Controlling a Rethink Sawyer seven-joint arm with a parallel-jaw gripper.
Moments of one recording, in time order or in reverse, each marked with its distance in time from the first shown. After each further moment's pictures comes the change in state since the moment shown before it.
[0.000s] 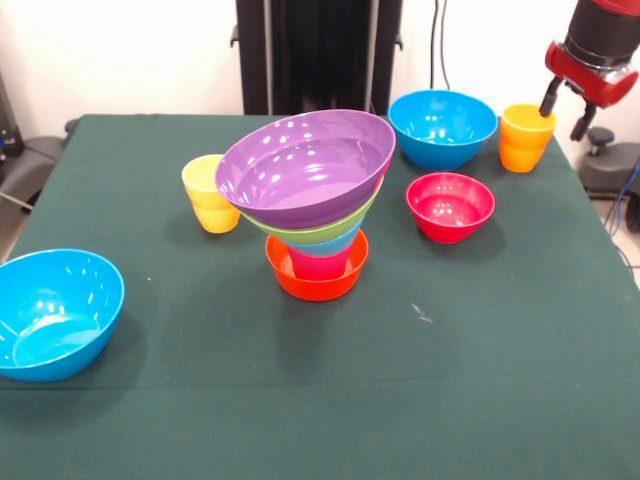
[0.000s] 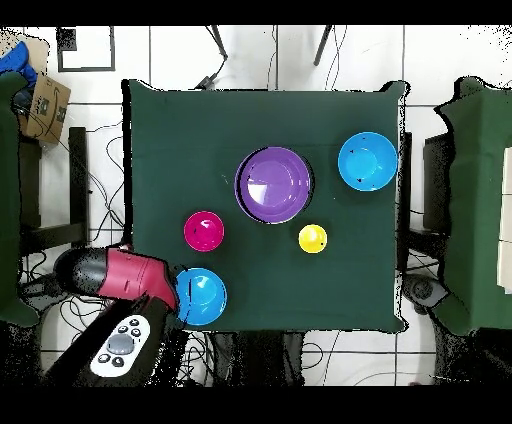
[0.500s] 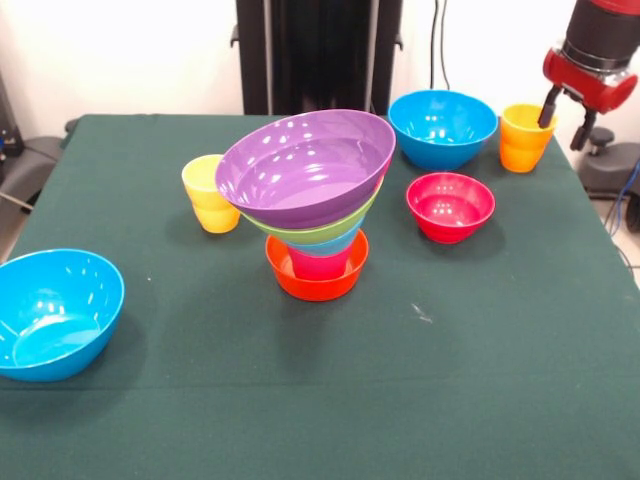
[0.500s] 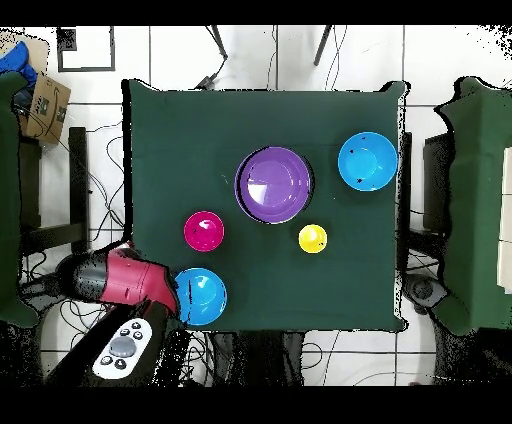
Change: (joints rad) arm -0.002 -0.012 0.018 0.031 0.000 -0.123 0.000
